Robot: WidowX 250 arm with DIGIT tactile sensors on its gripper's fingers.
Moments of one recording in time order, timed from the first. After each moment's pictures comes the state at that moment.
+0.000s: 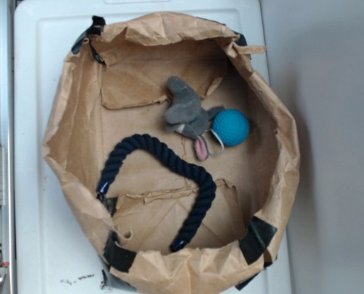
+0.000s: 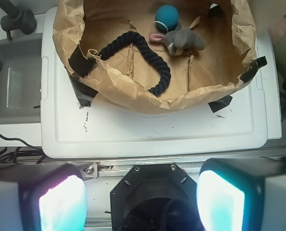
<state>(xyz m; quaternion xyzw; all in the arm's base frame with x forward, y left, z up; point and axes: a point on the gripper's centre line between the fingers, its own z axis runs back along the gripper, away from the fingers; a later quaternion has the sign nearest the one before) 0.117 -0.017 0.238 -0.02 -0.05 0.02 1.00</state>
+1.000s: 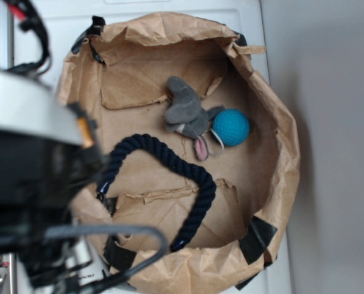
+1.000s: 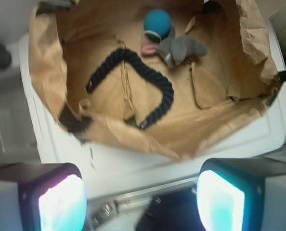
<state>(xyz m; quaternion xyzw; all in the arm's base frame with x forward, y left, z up) 0.189 -0.020 0.211 -0.03 -0.02 0.16 0.99</state>
